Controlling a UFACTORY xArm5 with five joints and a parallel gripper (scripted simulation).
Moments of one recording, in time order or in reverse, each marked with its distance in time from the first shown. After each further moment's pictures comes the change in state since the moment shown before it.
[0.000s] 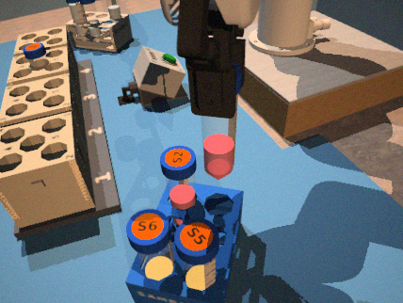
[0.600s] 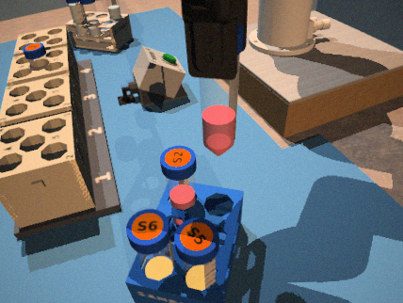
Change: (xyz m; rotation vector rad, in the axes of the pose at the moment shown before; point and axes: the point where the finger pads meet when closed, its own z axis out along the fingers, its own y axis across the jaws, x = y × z) arm -0.001 0.000 -0.032 0.000 0.000 0.000
